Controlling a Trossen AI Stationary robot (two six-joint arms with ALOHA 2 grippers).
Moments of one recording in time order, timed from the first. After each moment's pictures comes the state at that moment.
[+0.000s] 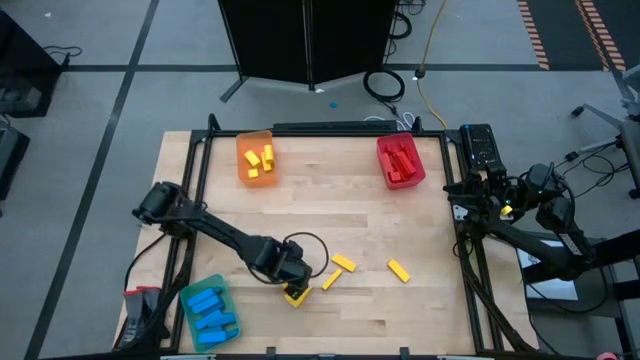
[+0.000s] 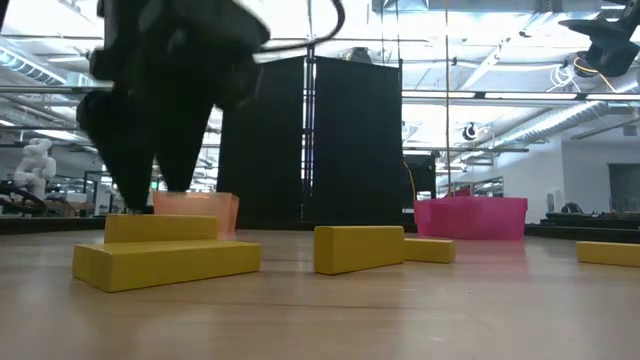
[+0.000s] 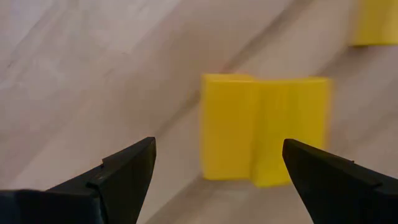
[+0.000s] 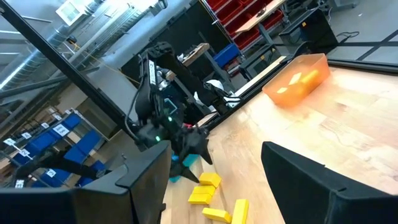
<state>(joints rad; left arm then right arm) -0.40 1.87 1.30 -0.84 0.03 -1.22 -0.56 0.01 0.62 -0.65 -0.49 0.69</state>
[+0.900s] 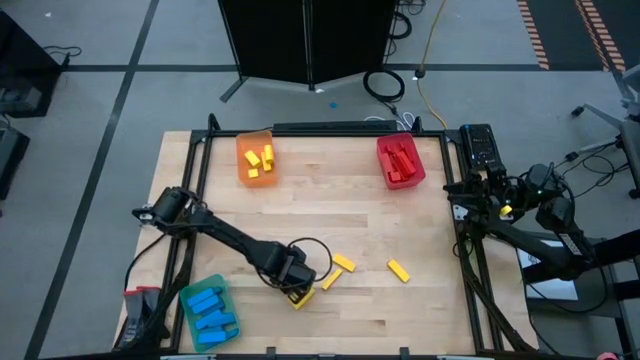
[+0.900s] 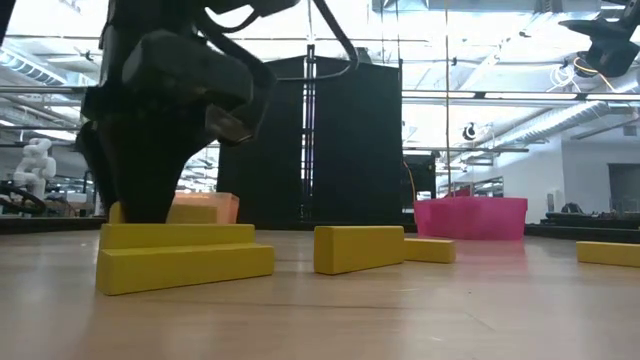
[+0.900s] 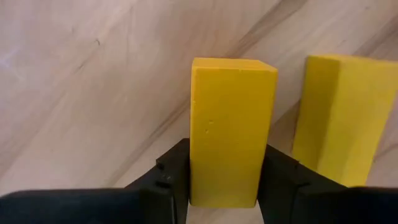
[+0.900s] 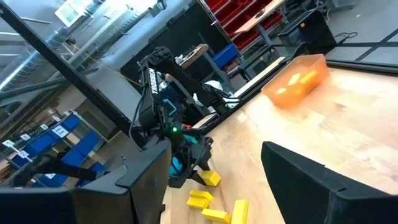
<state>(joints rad) -0.40 1.96 1.31 -0.83 0.08 -1.17 -0.56 0.01 0.62 -0.65 -0.49 0.69</state>
